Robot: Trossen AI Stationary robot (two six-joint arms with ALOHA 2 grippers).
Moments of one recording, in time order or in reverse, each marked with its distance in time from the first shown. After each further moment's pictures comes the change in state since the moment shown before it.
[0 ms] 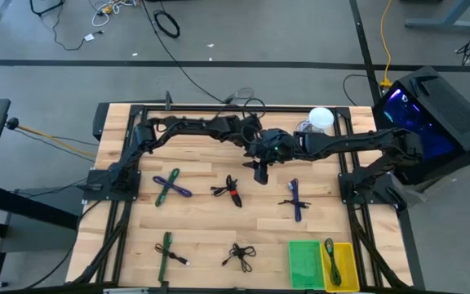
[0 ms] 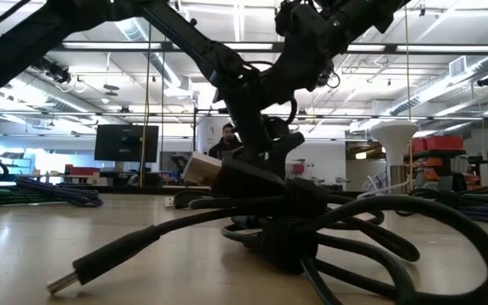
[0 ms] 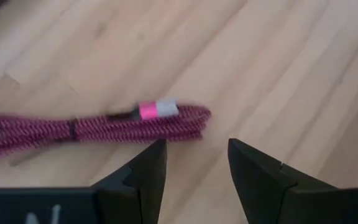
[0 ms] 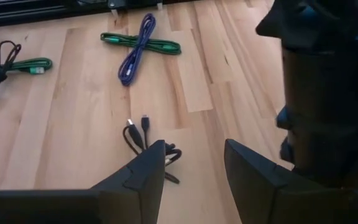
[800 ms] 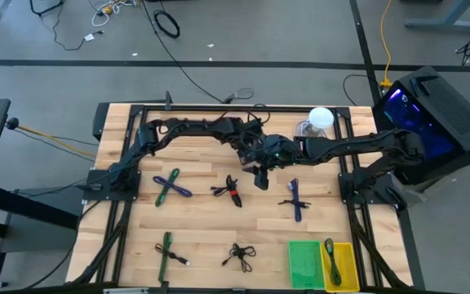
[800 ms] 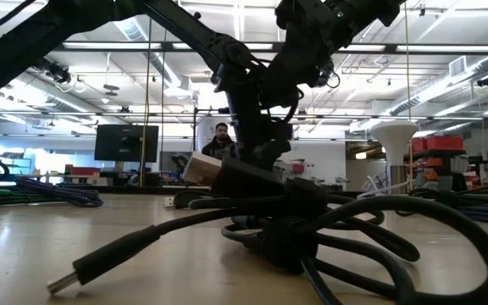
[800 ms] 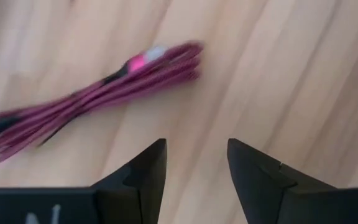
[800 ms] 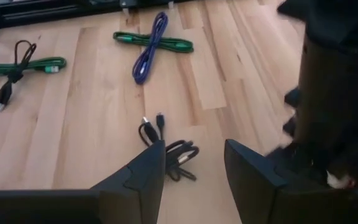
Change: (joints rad) left arm -0.035 0.023 0.104 -0.273 -0.058 0.291; right arm 0.053 -0.011 0.000 -0.015 0.027 0.041
